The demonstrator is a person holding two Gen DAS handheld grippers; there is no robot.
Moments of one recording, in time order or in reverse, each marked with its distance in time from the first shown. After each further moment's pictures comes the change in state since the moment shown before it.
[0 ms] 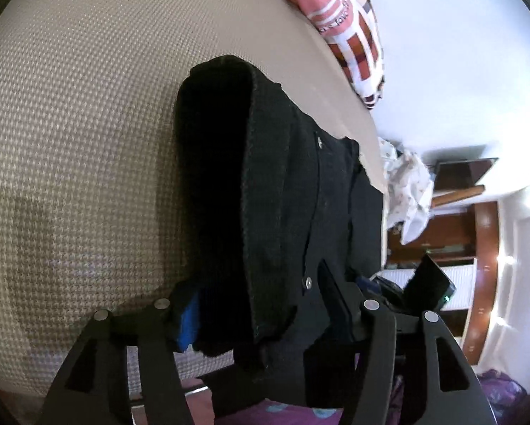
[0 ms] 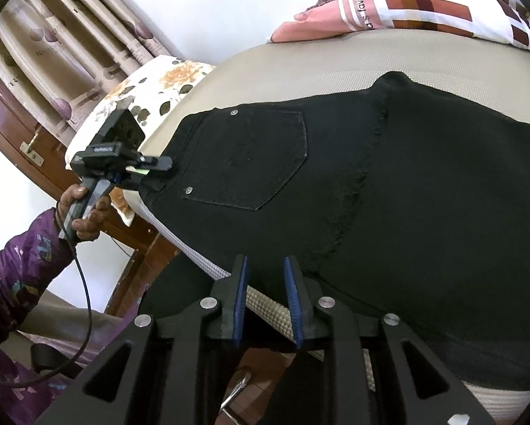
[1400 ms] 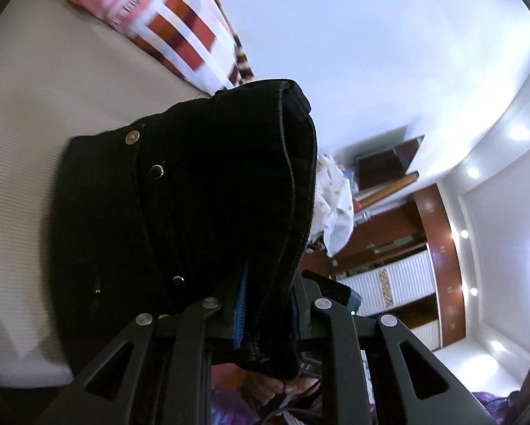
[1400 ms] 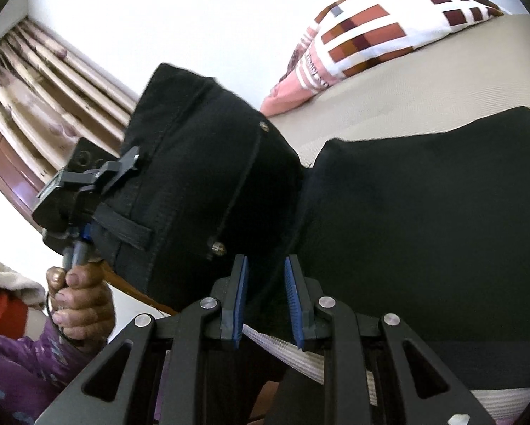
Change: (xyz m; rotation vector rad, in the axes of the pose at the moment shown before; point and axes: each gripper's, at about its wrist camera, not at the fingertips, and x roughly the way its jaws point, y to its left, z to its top) left arm 0.120 -0.243 -0.027 0.194 -0.131 -0.300; right arm -0.094 -0.079 -0.007 0.213 -0.301 0.182
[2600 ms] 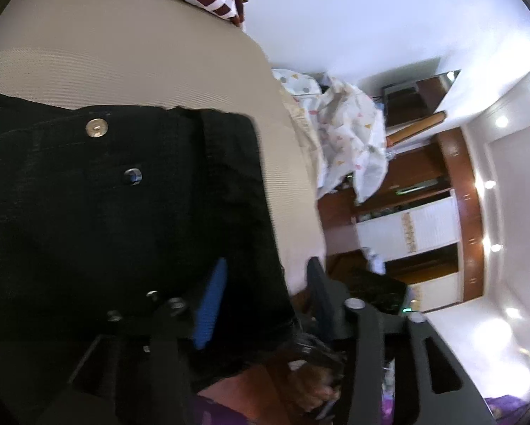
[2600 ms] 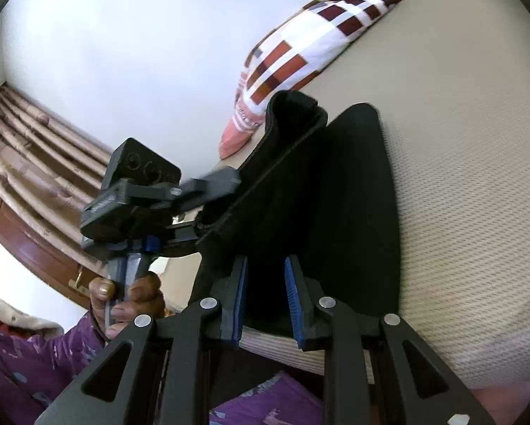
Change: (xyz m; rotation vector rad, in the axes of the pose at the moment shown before) left arm 0.183 -0.006 -0.008 0.038 0.259 0.073; right arm -0.095 -0.095 -0.031 0.197 -0.119 -0.040
